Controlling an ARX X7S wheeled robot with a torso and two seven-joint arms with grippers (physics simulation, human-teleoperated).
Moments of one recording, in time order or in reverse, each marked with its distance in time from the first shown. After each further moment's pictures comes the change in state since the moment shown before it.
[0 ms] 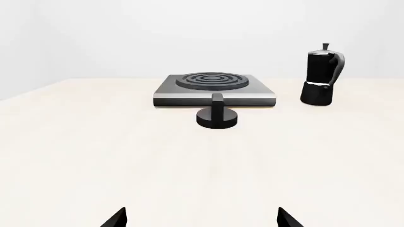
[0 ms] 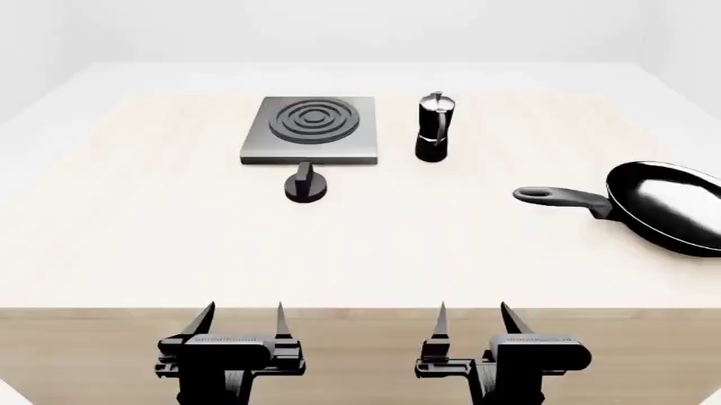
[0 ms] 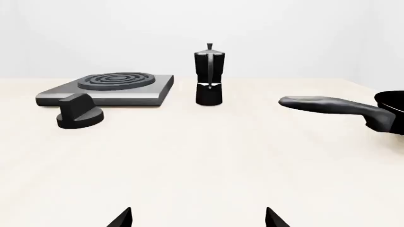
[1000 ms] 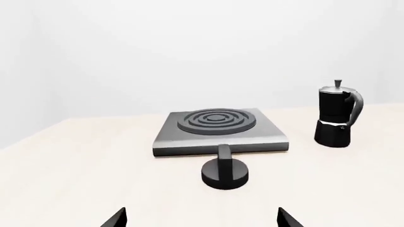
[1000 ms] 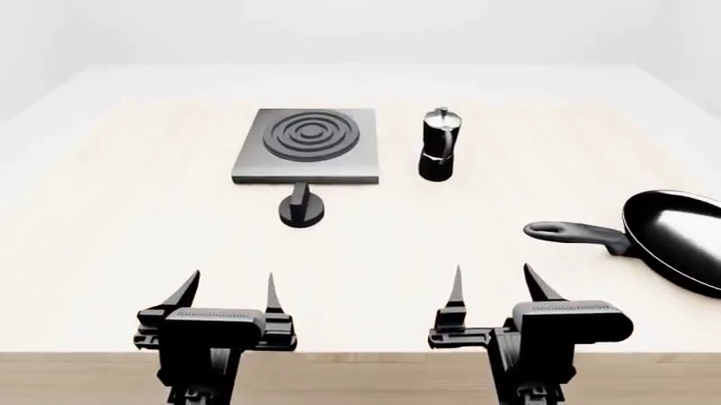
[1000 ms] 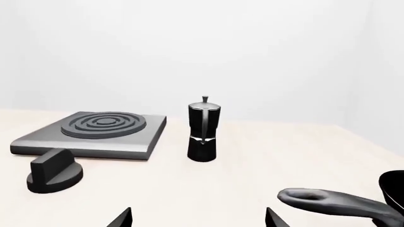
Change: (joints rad) left arm -0.024 -0.104 0.076 0.225 -0.050 -0.157 -0.087; right arm 0.014 0.109 -0.062 -0.349 0.050 0.261 0.089
